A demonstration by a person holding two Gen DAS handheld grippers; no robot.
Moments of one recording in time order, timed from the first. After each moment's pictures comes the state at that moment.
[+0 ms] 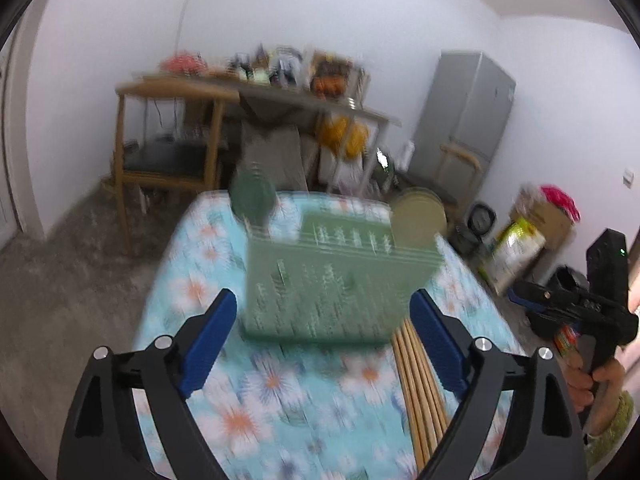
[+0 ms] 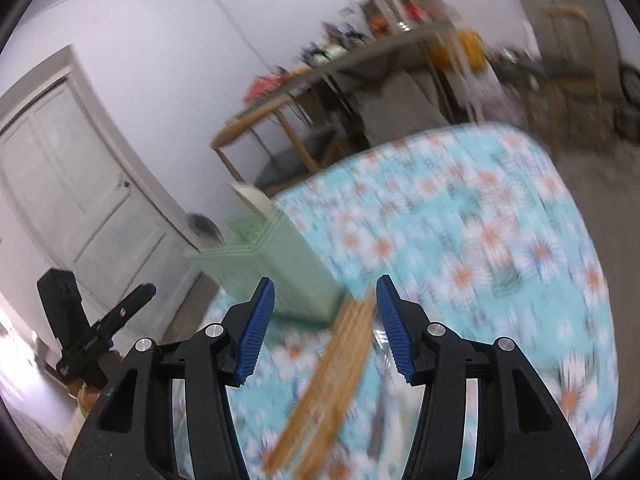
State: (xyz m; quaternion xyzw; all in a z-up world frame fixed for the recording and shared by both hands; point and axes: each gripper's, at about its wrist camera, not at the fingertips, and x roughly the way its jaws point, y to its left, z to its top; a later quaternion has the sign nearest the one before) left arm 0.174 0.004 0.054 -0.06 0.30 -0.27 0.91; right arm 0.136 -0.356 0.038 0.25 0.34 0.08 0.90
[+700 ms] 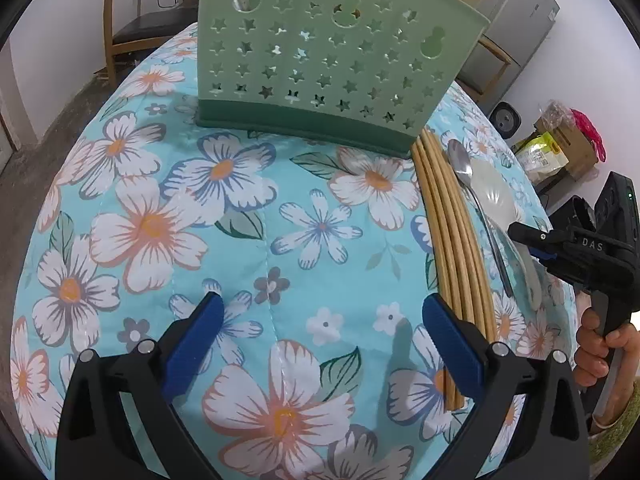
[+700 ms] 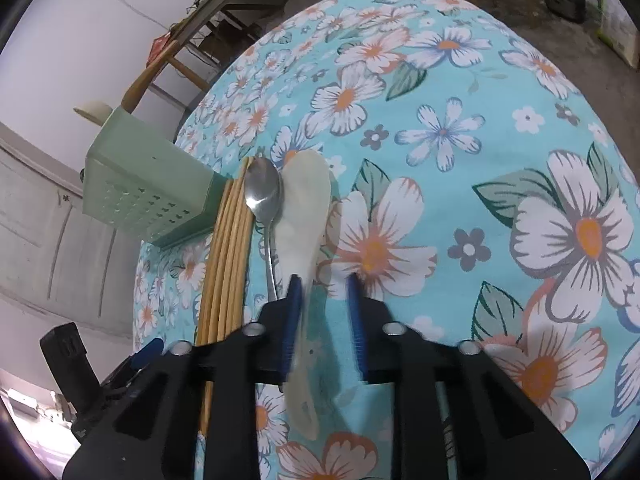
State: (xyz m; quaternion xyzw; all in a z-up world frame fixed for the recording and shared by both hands) left arm 0.151 -0.041 -0.056 -0.02 0.50 -0.24 0.83; right arm 0.133 -0.371 -0.065 0.34 0.46 0.01 0.82
